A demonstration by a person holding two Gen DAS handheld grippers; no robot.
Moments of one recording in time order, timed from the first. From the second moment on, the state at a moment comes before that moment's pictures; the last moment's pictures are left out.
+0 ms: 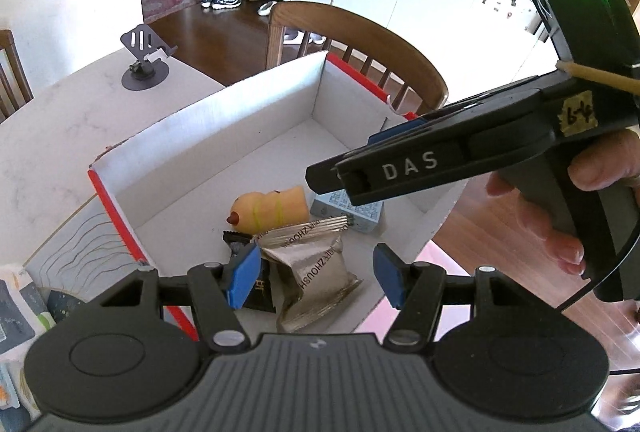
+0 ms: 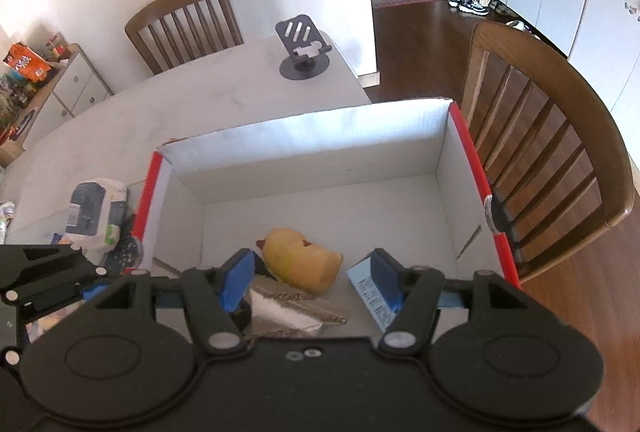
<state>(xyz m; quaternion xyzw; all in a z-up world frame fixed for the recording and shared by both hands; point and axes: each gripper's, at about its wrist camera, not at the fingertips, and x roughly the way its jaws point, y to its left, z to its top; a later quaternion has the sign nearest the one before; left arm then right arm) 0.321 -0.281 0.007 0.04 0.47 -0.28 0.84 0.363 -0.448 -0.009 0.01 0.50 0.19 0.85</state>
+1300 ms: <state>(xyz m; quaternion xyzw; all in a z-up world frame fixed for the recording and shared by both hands) 0.231 -0.193 0.038 0.02 0.41 -0.28 0.87 0.251 -0.409 0.029 0.04 0.43 0.22 0.88</state>
